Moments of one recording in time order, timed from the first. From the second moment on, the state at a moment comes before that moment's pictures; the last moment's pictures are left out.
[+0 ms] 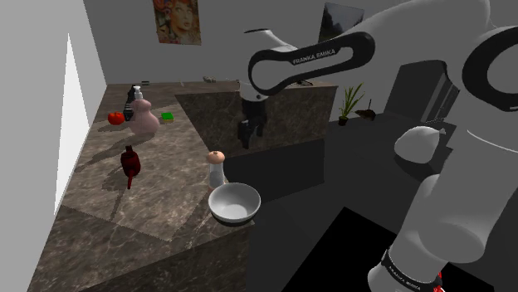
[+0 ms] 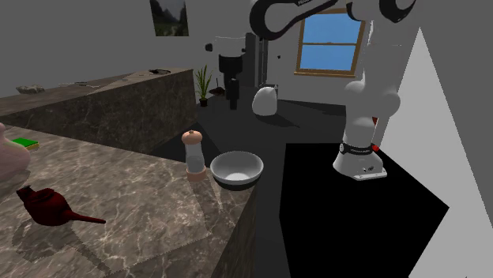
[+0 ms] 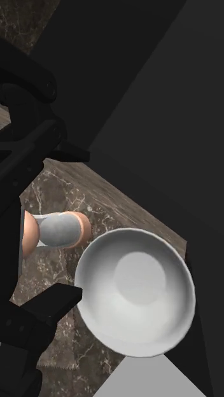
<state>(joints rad) 0.10 -0.06 0.11 -1.97 -0.09 1.93 0.02</state>
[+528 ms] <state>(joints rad) 0.14 0.25 0.14 -1.68 -0.18 1.92 0.08</state>
